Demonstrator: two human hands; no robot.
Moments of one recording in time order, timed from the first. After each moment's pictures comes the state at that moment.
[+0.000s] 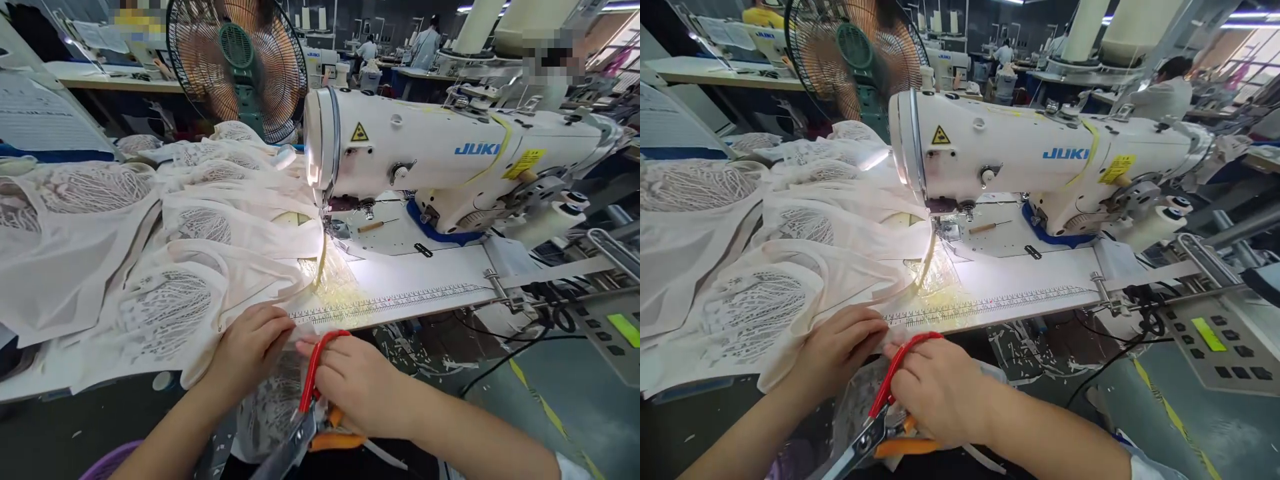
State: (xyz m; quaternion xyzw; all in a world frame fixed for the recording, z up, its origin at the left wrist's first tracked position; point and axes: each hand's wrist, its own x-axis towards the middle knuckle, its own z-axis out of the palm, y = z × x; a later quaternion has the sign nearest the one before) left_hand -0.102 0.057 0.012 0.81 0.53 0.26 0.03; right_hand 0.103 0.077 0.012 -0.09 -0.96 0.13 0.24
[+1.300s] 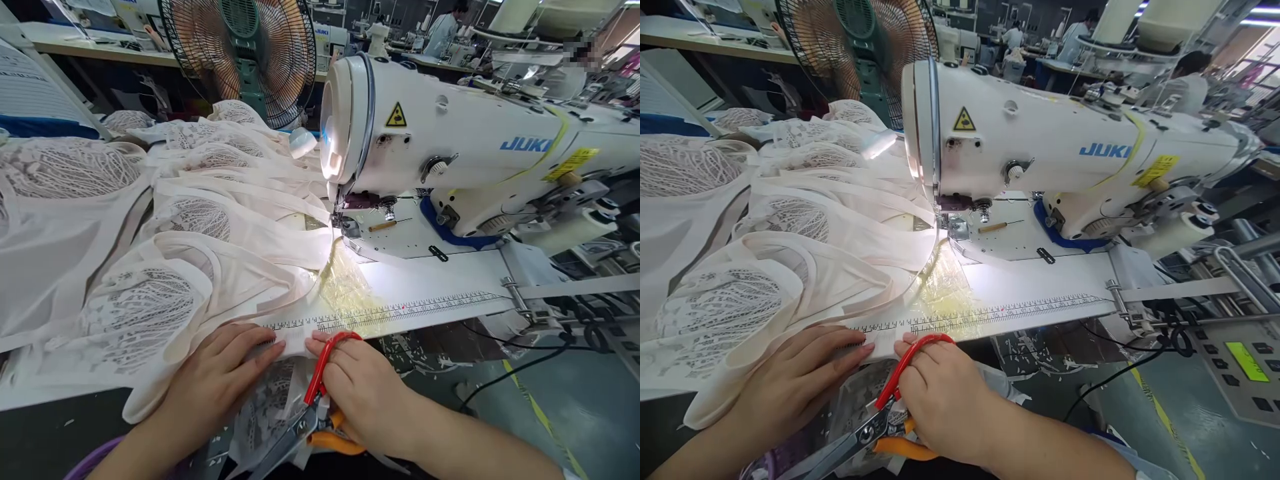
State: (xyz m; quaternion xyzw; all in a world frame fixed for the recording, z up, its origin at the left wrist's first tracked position) left_hand -0.139 0.035 0.006 0.85 0.48 0.21 -0.05; right_hand 0.090 0.079 0.005 -0.17 -0.95 0.13 0.23
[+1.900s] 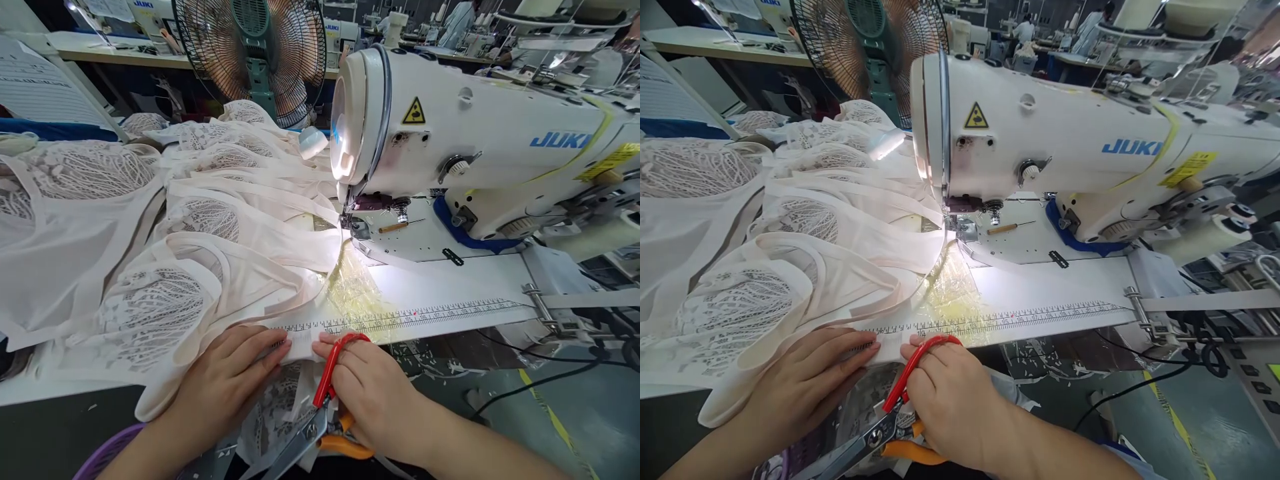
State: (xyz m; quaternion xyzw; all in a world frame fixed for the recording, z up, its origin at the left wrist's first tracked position) left_hand -0.141 0.038 0.007 0.86 0.46 0.20 -0.07; right_hand 0.090 0.084 0.003 -0.17 -0.94 0.16 0.23
